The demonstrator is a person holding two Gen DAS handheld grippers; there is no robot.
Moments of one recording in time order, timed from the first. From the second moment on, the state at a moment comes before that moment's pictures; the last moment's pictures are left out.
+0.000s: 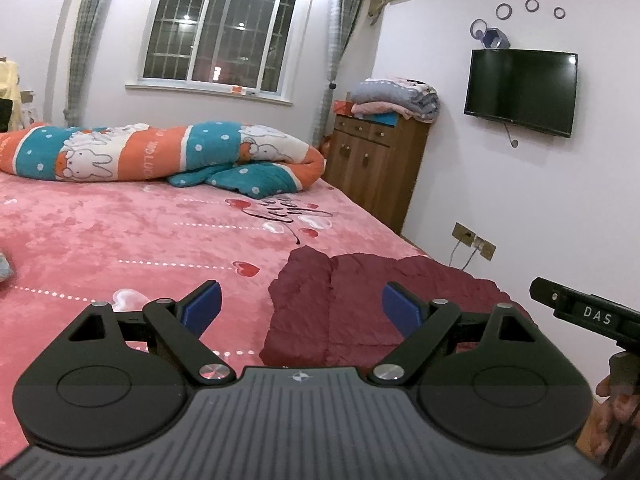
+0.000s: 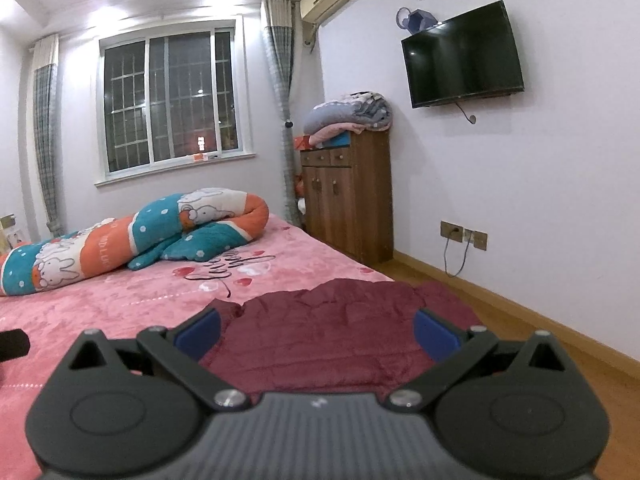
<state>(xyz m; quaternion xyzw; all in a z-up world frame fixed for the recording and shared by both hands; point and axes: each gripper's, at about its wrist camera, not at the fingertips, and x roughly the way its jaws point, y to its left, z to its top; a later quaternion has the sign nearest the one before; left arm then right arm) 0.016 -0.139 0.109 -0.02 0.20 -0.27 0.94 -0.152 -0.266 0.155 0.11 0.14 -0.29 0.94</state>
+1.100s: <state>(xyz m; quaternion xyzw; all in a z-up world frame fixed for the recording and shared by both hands) 0.004 -0.142 0.108 -0.01 0.19 -0.25 0.95 -0.155 -0.269 0.150 0.13 0.16 -0.29 0.94</state>
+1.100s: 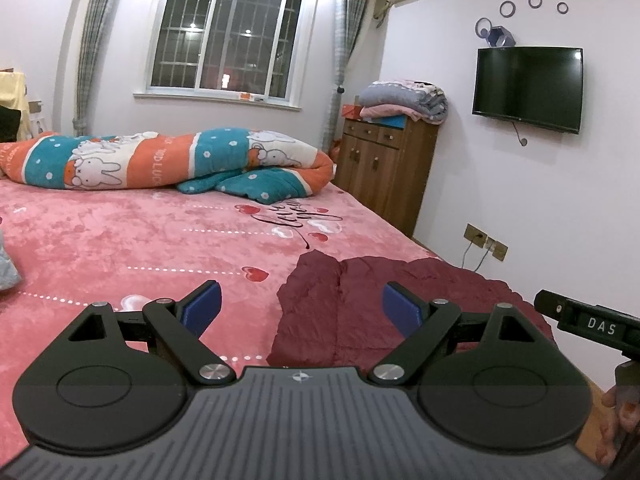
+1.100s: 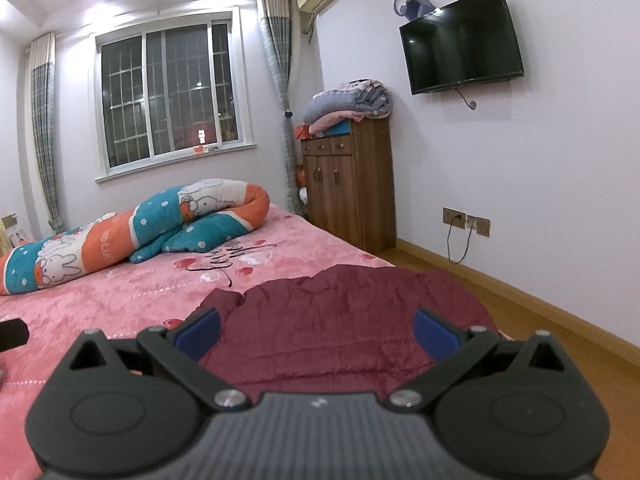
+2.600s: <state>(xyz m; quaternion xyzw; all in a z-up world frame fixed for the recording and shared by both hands) 0.012 -0.134 0.106 -0.03 0.21 -0.26 0.94 -0.151 -0.276 0.141 0.13 0.16 -0.28 0.94</state>
